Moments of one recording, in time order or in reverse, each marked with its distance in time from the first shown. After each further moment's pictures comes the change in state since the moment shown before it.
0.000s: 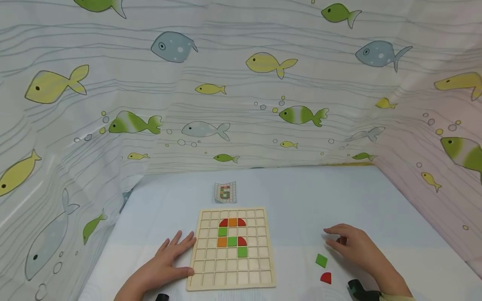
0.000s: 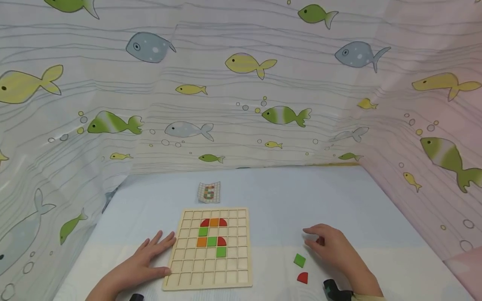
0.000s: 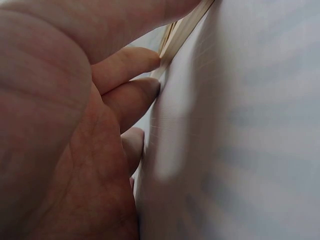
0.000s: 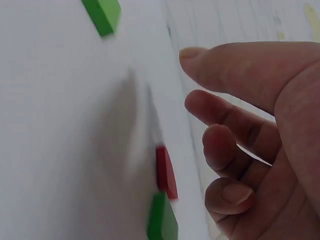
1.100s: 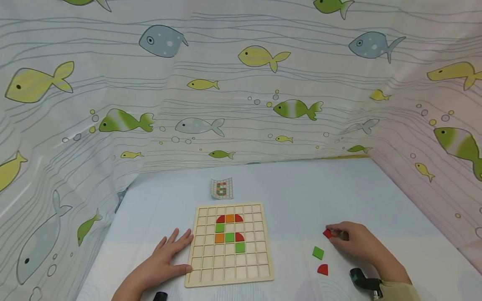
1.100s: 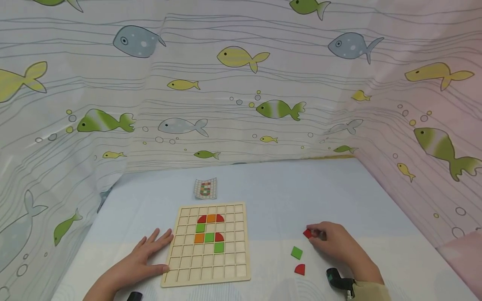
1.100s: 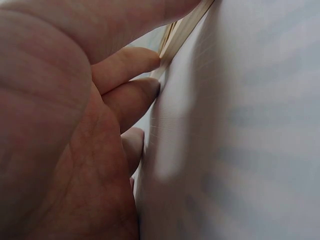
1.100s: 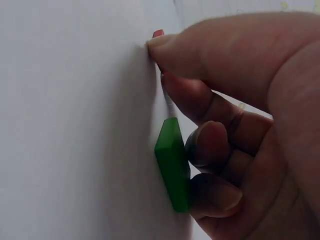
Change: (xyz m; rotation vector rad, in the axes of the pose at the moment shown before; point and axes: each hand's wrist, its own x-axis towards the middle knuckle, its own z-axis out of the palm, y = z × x) left_hand 0.001 0.002 0.002 0.014 0.020 0.005; right_hand -0.005 0.024 0.000 -0.004 -0.102 0.069
